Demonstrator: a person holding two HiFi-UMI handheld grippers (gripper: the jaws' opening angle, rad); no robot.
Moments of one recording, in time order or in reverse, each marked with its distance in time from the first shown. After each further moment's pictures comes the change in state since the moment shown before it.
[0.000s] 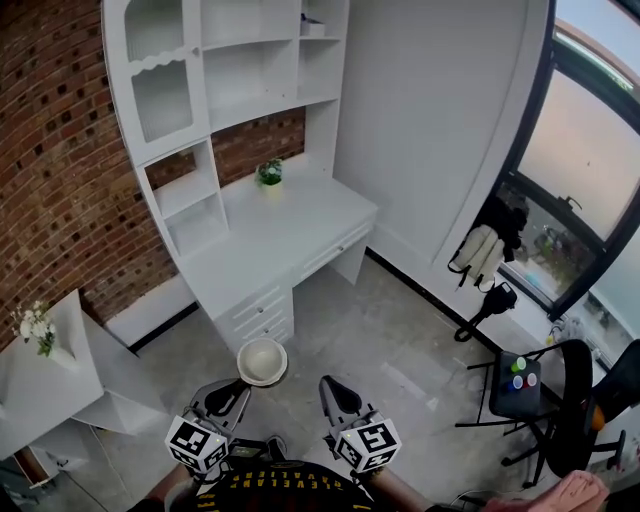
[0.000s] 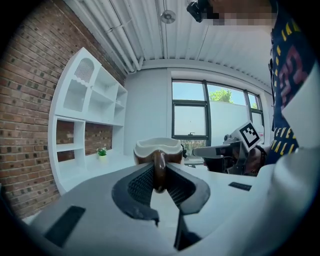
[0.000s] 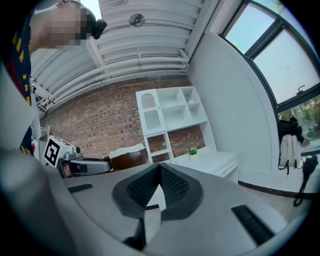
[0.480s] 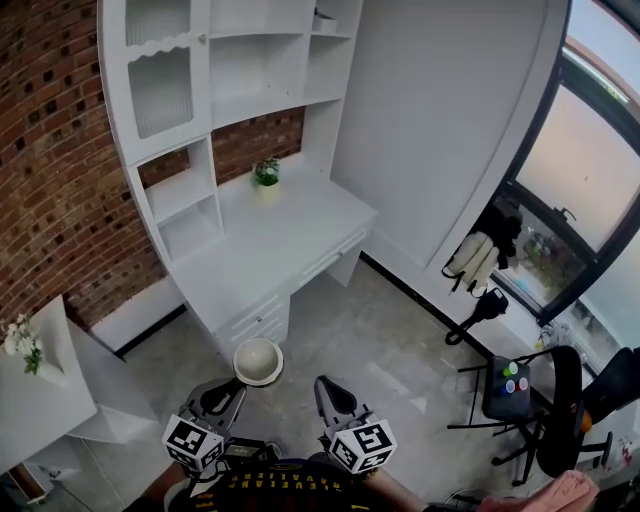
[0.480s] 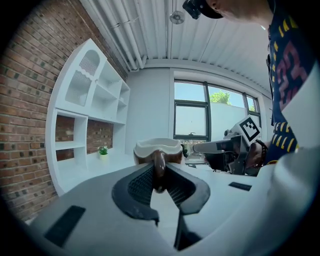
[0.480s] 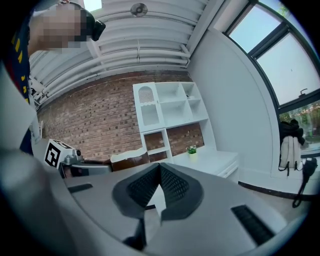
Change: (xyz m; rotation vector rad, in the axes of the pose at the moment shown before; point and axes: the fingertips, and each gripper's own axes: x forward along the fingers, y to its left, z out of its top) left arm 0.018 0.092 -0.013 -0.001 0.007 -0.042; right arm 0.086 0.014 -0.001 -0.014 0.026 -0.048
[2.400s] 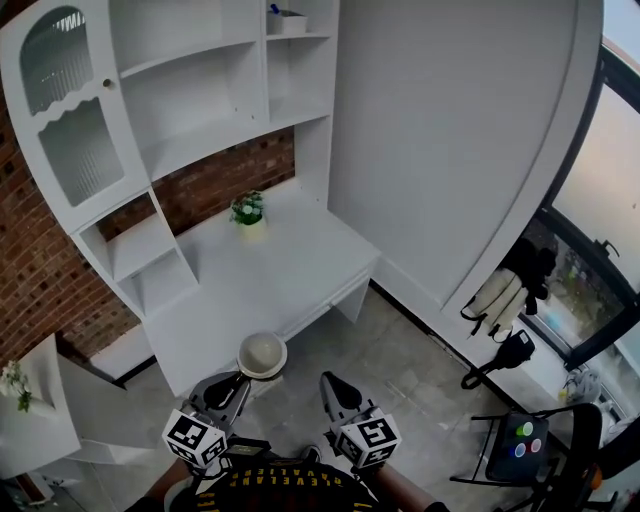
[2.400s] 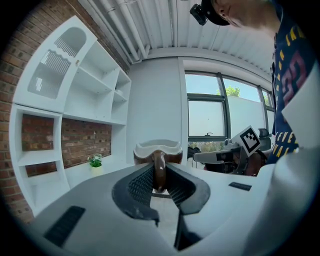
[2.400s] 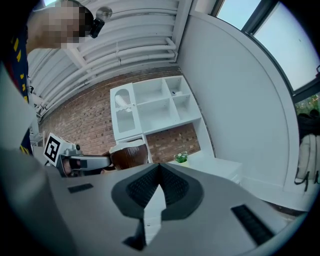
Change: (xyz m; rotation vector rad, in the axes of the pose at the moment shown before) left arm 0.313 0.064 0.076 -0.010 0.001 0.088; right arm 0.156 -0.293 0.067 0.053 0.000 0.088
